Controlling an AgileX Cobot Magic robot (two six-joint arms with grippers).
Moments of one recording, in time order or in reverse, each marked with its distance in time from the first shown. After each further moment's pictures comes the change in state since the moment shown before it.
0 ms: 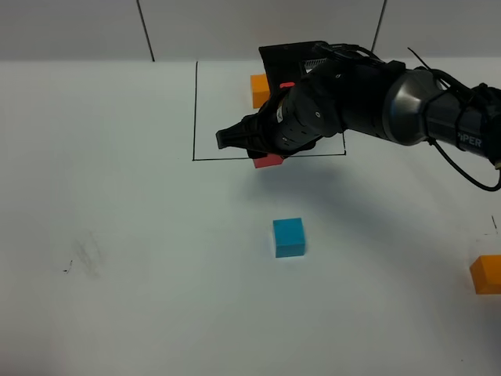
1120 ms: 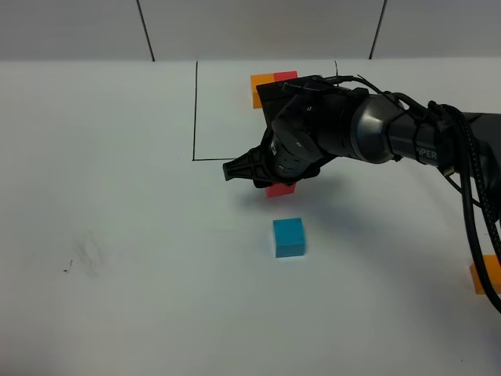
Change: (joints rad) left arm 0.000 0.000 0.000 0.000 -0.001 0.000; right arm 0.029 0.100 -0.002 -0.137 0.082 0.145
